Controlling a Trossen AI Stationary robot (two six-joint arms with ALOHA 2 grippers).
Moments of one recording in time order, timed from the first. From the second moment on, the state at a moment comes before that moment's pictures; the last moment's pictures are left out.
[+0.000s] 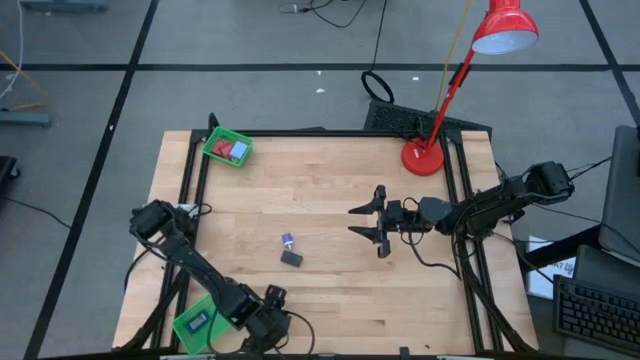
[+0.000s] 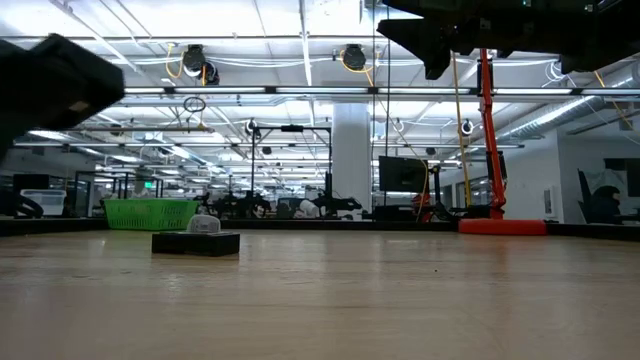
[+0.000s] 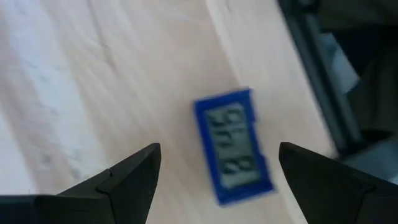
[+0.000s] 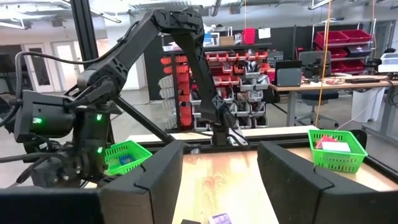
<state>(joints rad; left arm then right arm) -0.74 1.92 1.25 -0.49 -0.03 -0.36 0.18 1.31 0.45 1.00 0.16 0.06</state>
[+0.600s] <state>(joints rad) -0.66 1.91 1.17 -0.56 -0.05 -0.40 0.18 1.31 0.45 0.98 0.16 0.07</state>
